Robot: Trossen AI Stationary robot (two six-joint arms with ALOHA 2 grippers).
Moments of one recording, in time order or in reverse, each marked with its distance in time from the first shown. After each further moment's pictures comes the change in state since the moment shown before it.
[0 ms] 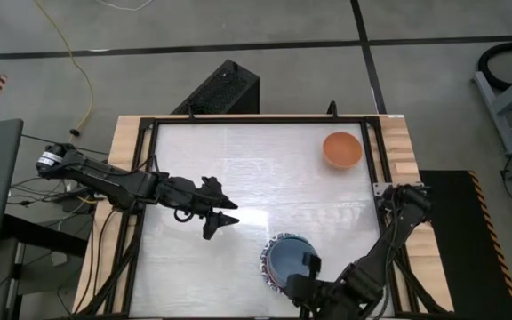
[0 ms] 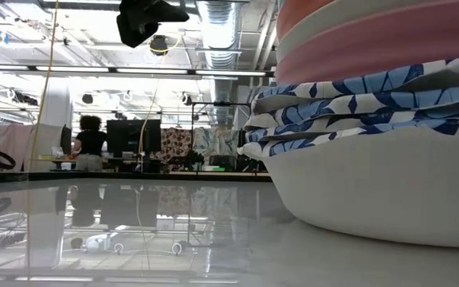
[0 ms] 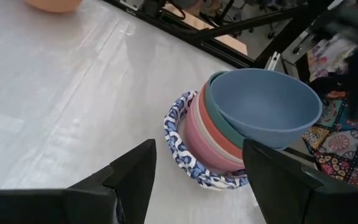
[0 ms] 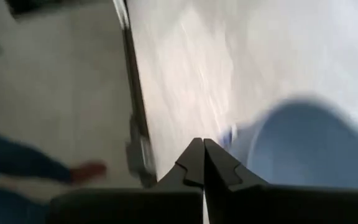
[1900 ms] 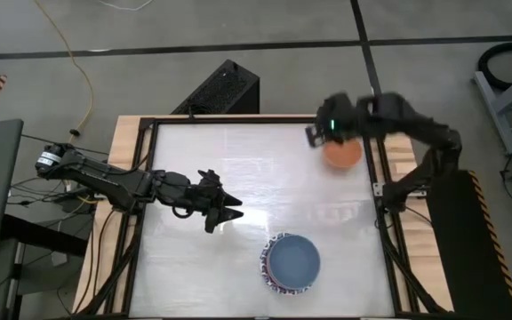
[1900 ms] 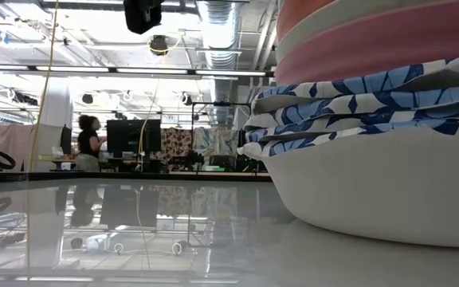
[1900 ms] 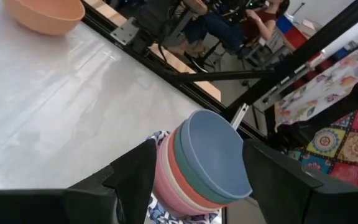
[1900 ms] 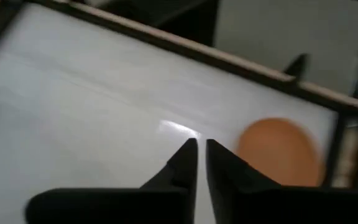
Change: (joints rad) left arm 0.003 -0.011 0.000 0.159 -0.029 -0.157; right arm -1.008 -0.488 -0.026 -0.564 -0.127 -0.046
